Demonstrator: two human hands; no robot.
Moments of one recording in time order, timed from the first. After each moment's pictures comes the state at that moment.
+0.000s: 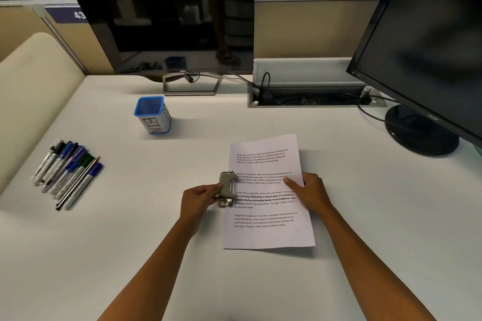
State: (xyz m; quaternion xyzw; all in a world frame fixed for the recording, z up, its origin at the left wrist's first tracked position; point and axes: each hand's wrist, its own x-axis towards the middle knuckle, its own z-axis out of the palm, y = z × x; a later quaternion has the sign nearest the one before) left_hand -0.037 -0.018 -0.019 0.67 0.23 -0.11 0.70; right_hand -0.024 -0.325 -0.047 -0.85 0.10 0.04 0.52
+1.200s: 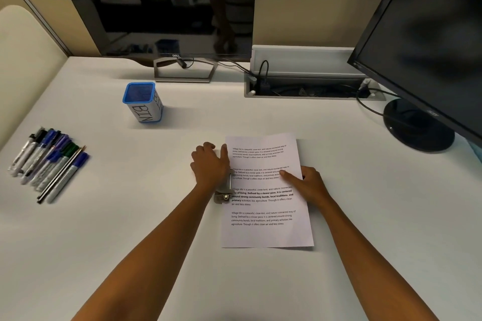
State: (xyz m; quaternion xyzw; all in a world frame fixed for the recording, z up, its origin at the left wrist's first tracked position) left_hand 0.036 -0.069 -0.018 0.92 0.16 -0.01 0.35; right_hand -0.022 -0.325 -0.035 -0.82 0.13 0.10 0.56
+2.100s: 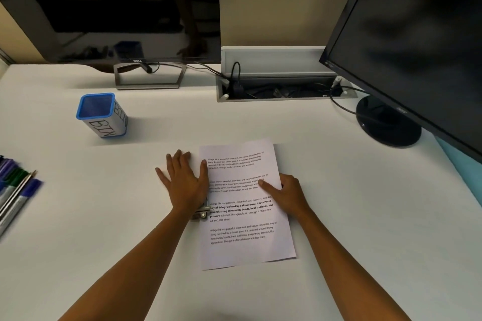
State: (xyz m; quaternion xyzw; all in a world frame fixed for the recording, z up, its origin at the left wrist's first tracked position) left_hand 0.036 -0.067 -0.057 0.95 0.08 0.04 0.29; right_hand -0.024 -0.322 -0.044 -0.82 0.15 0.07 0.55
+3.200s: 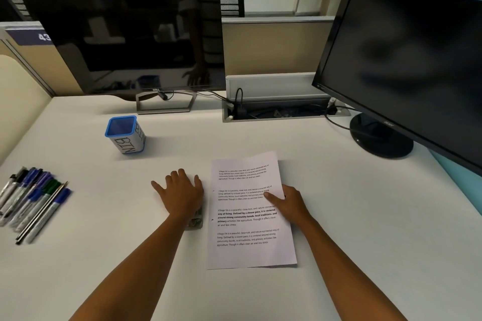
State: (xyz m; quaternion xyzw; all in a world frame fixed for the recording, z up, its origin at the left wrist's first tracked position) left_hand 0.029 -0.047 -0.026 0.99 0.12 0.01 0.09; right_hand -0.037 -0.330 -0.041 -0.82 0.12 0.06 0.55
